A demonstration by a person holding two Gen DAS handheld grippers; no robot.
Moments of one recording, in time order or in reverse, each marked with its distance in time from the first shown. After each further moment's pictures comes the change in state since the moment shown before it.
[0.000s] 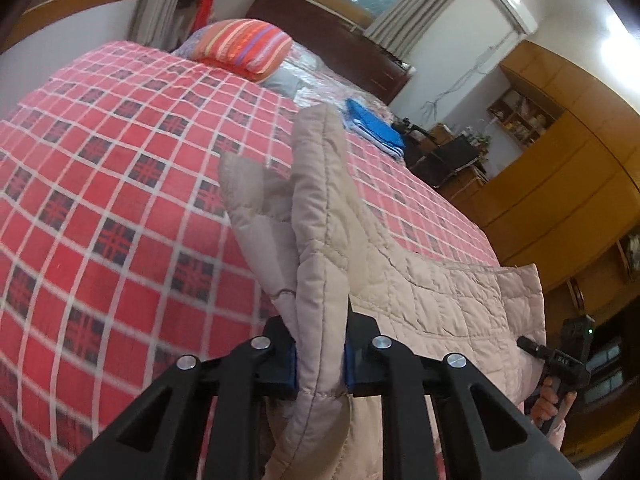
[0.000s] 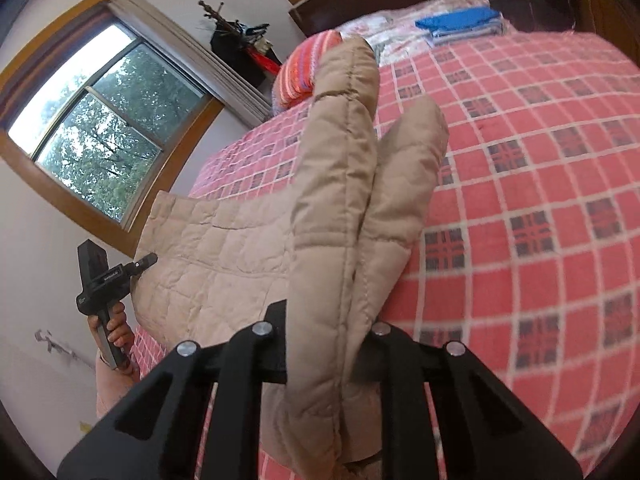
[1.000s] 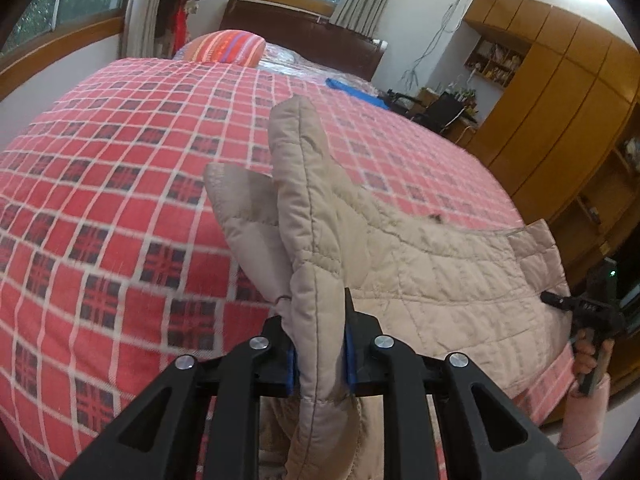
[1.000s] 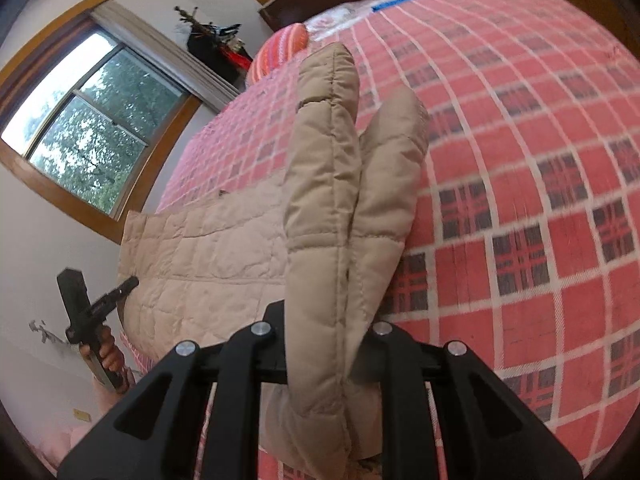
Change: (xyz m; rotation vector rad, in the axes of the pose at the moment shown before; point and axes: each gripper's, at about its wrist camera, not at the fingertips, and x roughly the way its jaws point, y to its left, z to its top) left arm -0.070 -0.034 -0.205 0.195 -0.002 0.127; right arm -0.066 -0.040 -0.177 0.112 0.015 -0.059
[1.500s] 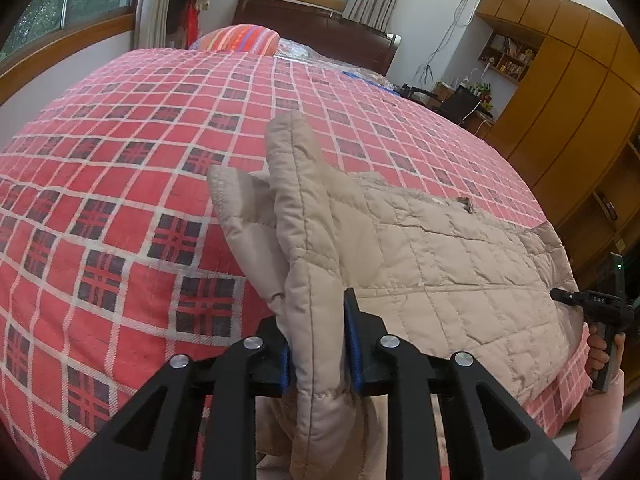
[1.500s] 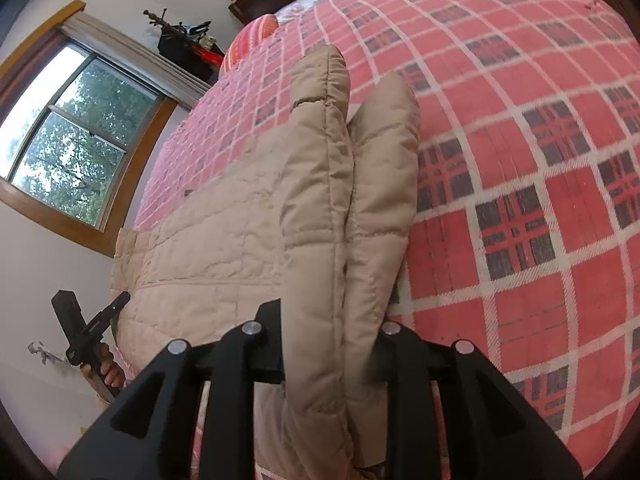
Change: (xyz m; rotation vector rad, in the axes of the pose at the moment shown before) left arm 0.022 0.015 -0.017 -0.002 0.011 0.036; right arm 0.031 -0.021 -0.010 0.079 0.034 -0.039
